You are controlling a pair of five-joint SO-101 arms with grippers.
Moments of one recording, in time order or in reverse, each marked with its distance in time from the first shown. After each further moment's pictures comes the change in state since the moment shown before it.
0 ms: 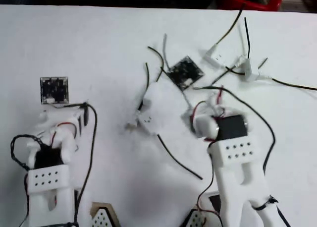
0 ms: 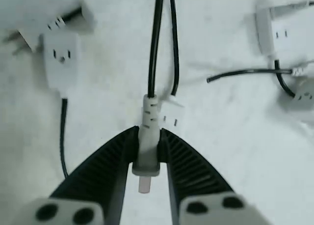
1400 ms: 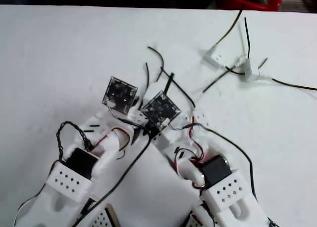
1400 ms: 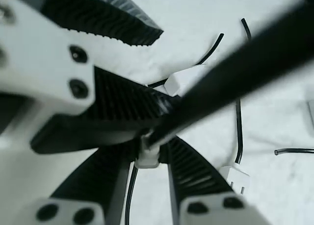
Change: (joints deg) left arm 39.3 0.0 -8.1 0.0 8.7; right arm -18.8 -21.8 23.6 -16.5 -8.8
